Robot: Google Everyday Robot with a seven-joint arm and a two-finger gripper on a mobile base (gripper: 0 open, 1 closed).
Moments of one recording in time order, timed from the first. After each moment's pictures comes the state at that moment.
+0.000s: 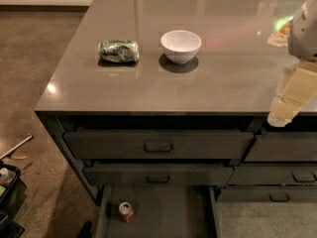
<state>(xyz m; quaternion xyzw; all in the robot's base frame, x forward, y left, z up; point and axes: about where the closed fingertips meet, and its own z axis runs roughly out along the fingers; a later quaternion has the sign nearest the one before) 0.438 -0.217 0.976 -0.60 0.78 -0.03 0.16</state>
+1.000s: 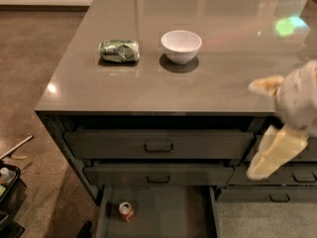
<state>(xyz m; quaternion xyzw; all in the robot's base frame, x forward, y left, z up) 0.392 -0.190 0.907 -0.61 0.75 0.04 0.23</state>
